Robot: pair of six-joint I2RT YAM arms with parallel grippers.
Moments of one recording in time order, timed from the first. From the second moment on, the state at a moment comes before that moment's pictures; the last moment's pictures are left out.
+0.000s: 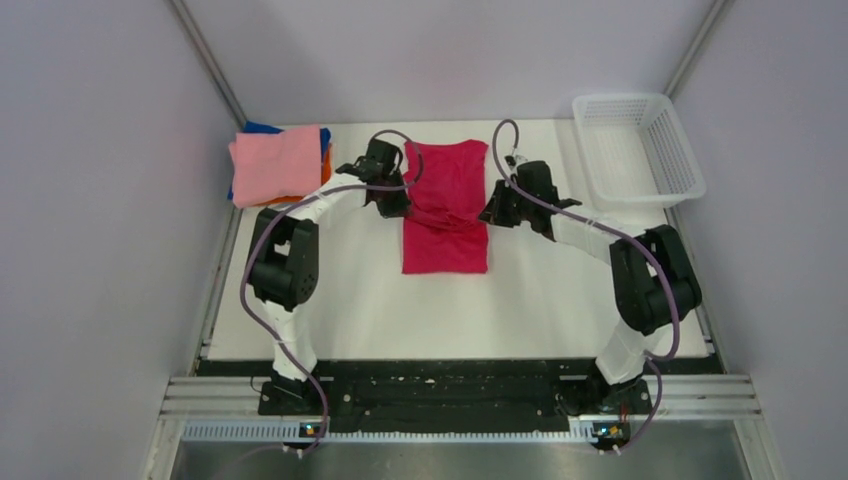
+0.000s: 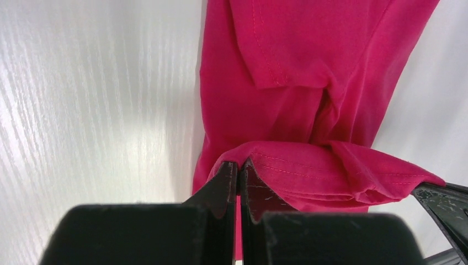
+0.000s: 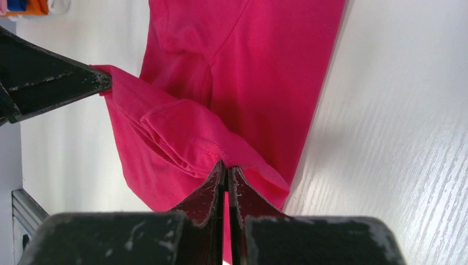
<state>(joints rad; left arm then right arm) -0.37 1.94 1.48 -0.50 0.10 -0.64 0.38 1.71 1.05 -0.01 -0.29 0.50</state>
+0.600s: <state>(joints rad) -0.34 2.11 1.63 -0.51 0.18 -0.62 0.35 1.85 1.13 0.02 -0.25 0.50</state>
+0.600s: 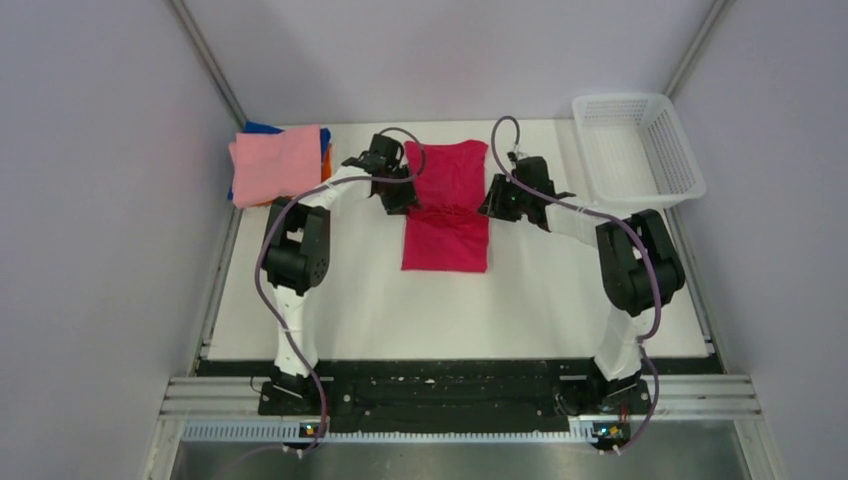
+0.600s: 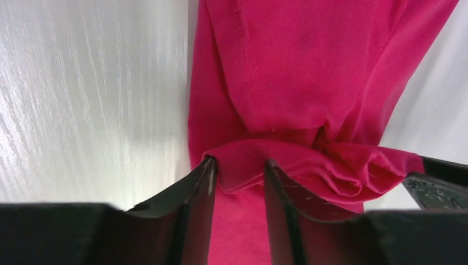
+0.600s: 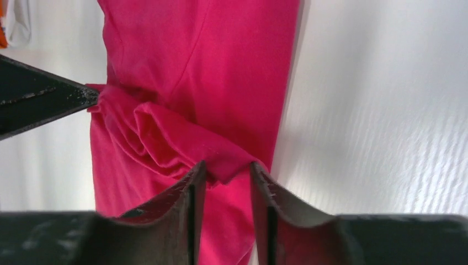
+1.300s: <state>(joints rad) -0.32 1.66 1.13 -0.38 0.22 -0.71 0.39 1.65 0.97 0.10 -0.33 0.49</state>
